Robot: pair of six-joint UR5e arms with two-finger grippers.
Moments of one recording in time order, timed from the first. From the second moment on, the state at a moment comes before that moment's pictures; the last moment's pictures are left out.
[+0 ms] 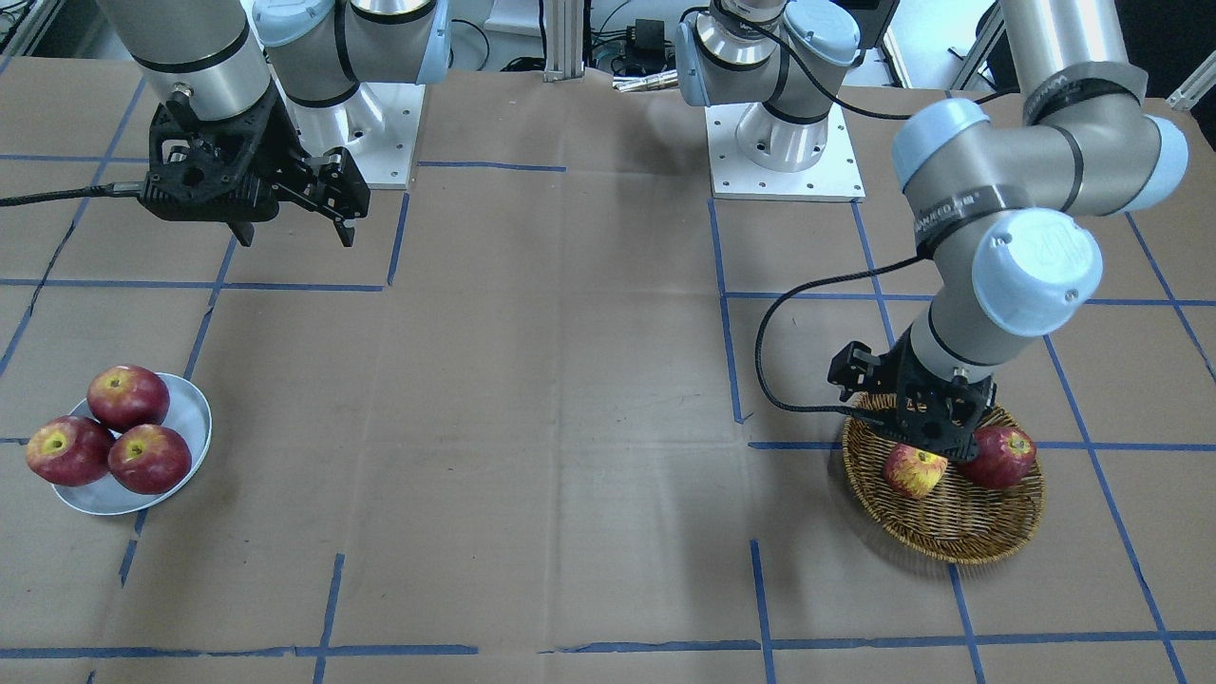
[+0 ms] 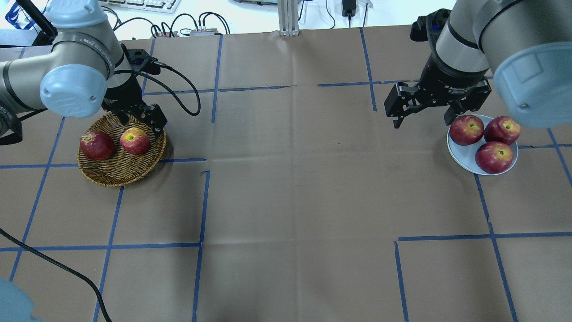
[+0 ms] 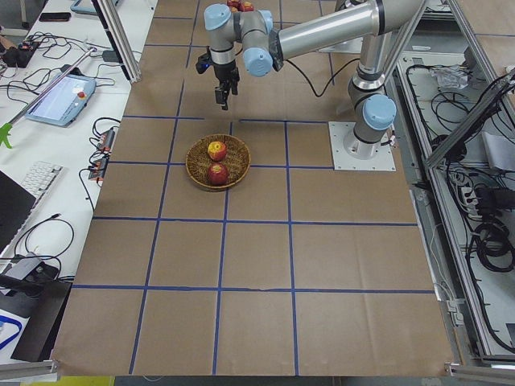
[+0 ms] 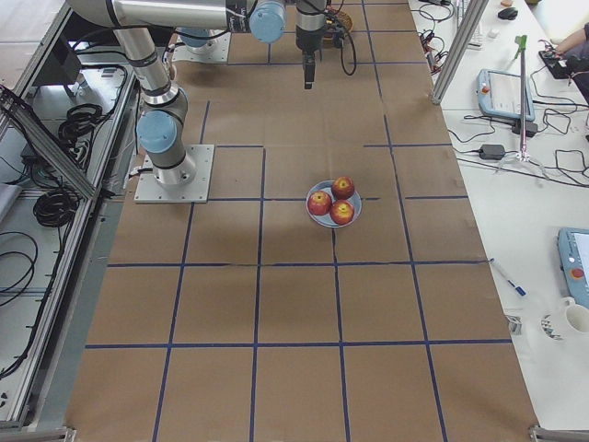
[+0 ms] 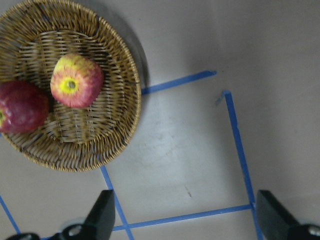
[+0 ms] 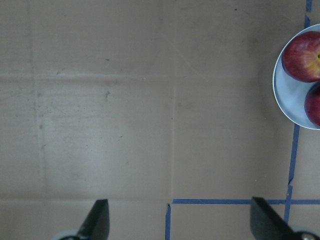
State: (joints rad) left arm -1.40 -1.88 -1.68 -1.24 1.68 0.55; right arm 1.58 -1.63 1.70 -1.64 -1.57 -0.01
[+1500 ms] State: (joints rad) left arm -1.27 -2.08 -1.68 -1.11 1.62 0.78; right arm 1.58 -1.63 1.70 -1.64 -1.57 -0.01
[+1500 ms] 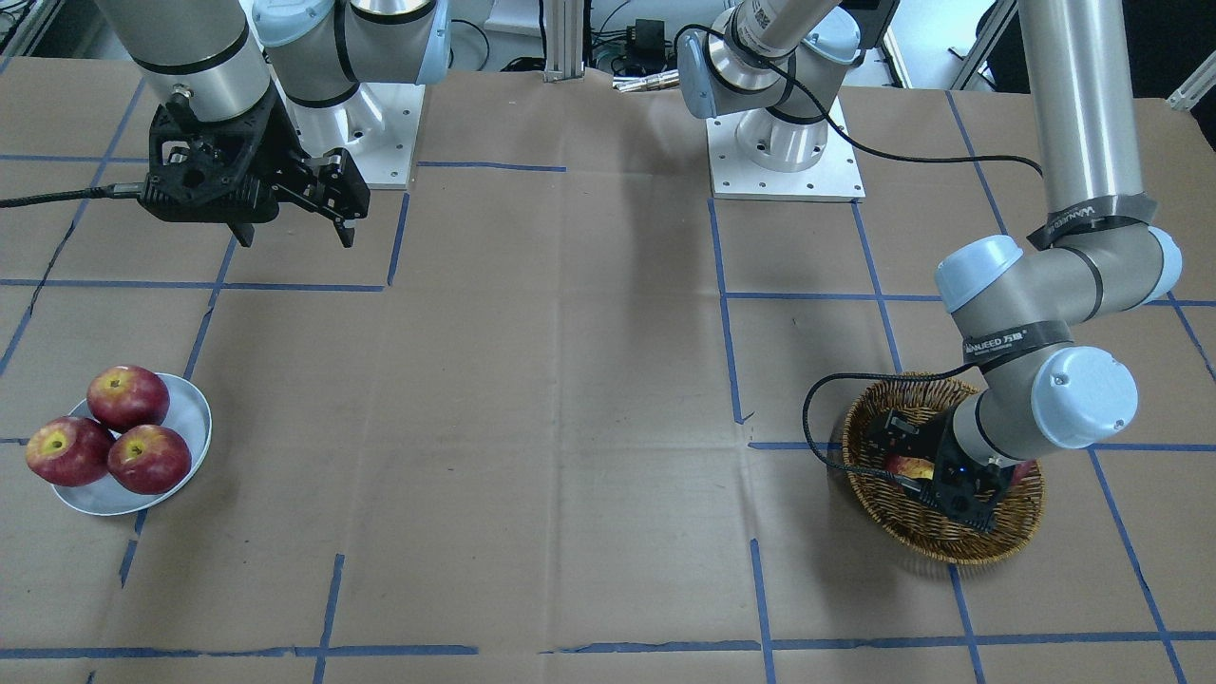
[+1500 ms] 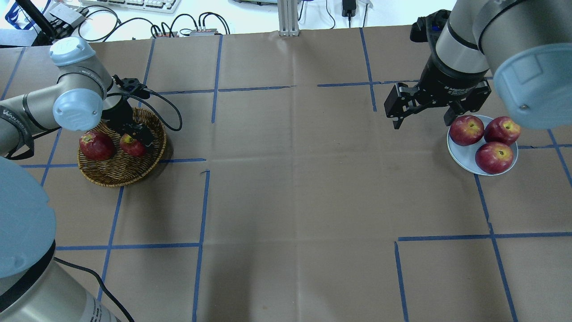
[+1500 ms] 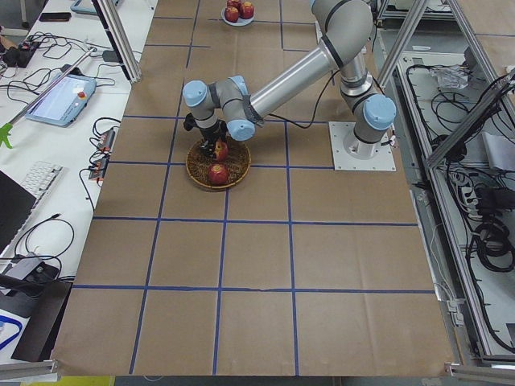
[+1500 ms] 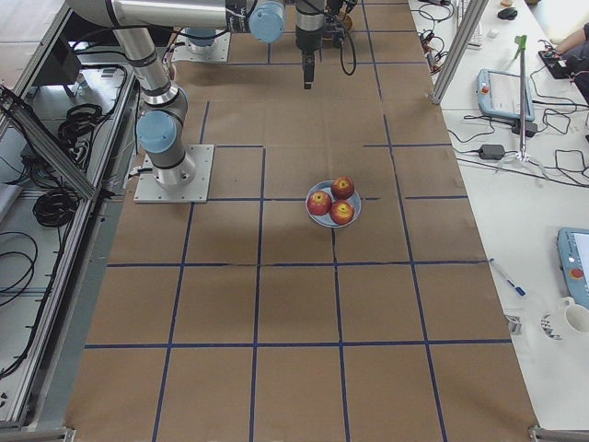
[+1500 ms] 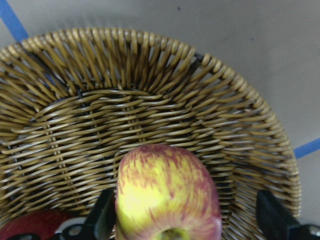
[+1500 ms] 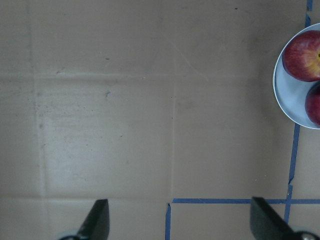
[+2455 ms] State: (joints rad) left arm -1.49 -2.01 -1.53 -1.22 1.62 0.43; right arm 1.58 -1.63 1.70 -1.64 -1.57 -0.01
